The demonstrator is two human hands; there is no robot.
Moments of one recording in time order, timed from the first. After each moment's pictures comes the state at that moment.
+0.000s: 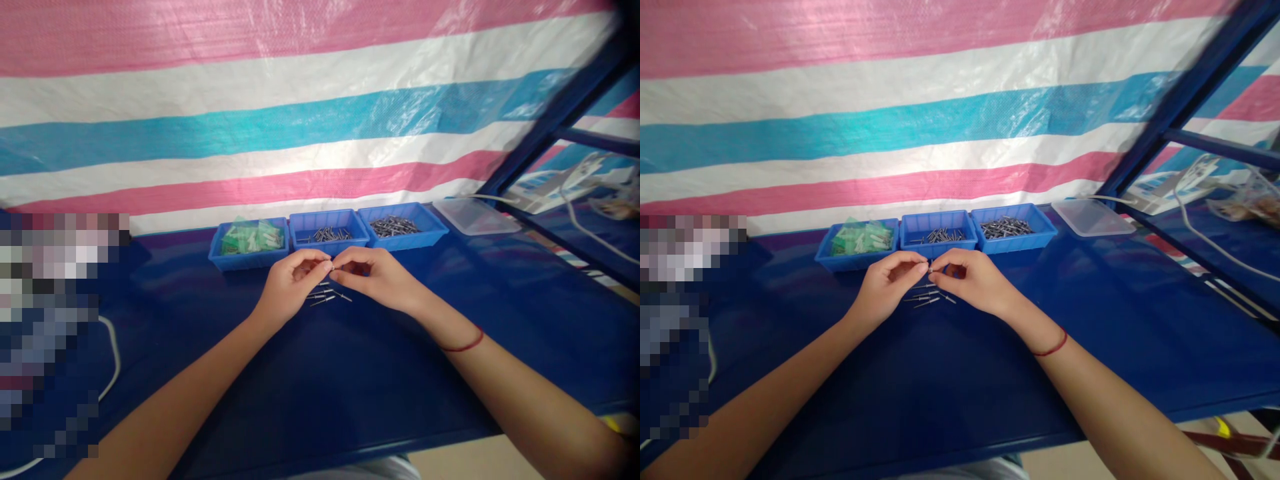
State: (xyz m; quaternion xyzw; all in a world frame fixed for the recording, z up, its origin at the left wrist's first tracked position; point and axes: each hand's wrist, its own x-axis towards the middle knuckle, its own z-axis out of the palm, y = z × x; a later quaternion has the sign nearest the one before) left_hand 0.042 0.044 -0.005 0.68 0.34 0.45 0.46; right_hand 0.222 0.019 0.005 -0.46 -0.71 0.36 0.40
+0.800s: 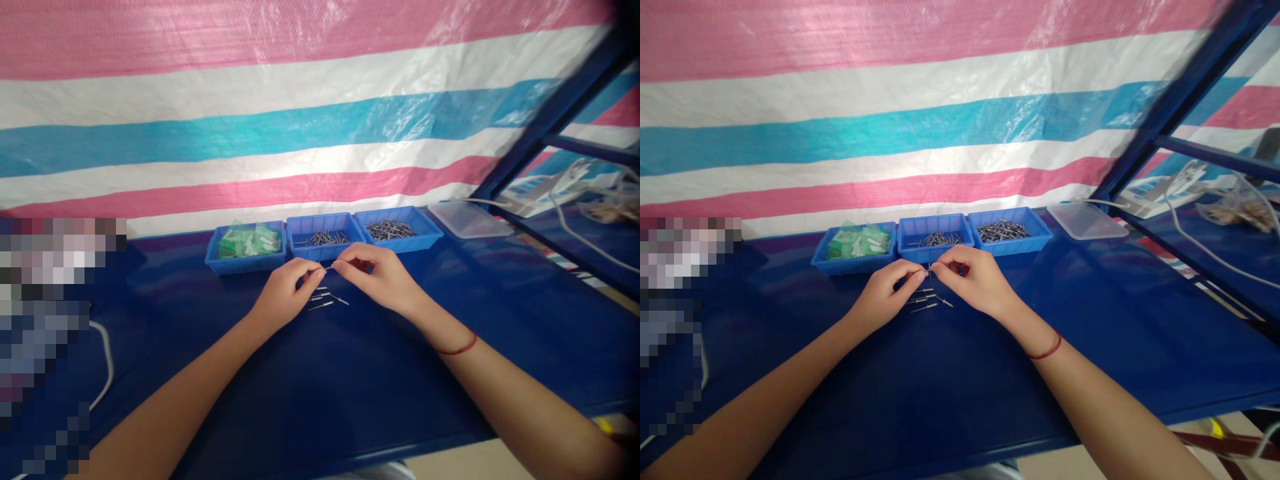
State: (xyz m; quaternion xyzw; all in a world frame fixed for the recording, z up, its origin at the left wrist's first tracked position) left_hand 0.033 0.049 -0.008 0.83 0.36 0.33 0.25; right_hand 0.224 0.022 0.007 -0.49 -0.72 0.23 0.44
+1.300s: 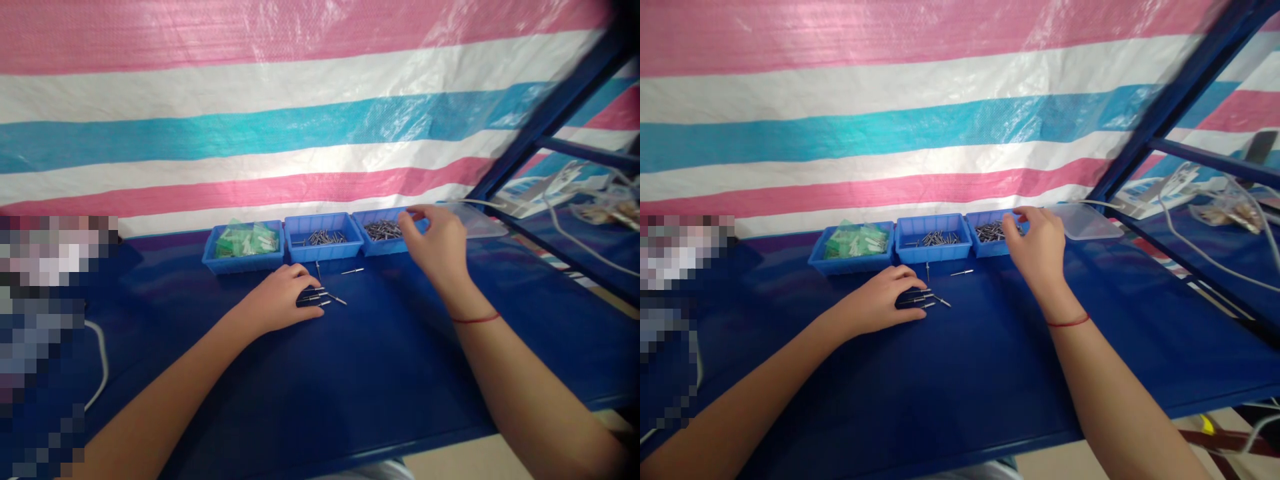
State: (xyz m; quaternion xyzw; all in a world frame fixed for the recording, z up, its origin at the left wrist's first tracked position) left_hand 0.018 0.051 0.008 0.93 0.31 0.10 0.18; right_hand 0.308 0.050 0.004 -0.70 -0.57 -0.15 0.41
